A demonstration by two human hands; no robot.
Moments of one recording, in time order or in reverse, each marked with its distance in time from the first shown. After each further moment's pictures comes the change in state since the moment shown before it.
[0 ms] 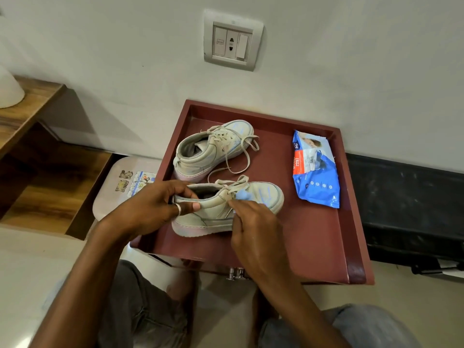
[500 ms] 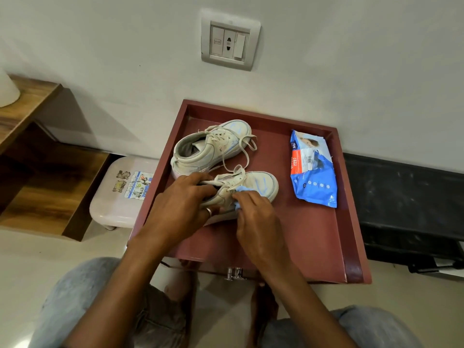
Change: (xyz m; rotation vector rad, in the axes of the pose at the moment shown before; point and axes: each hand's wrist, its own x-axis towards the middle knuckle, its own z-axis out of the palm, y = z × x) left_hand 0.021 0.004 0.048 0.589 0.301 0.320; right_hand 0.010 0.027 0.013 -0.028 -0.021 -0.069
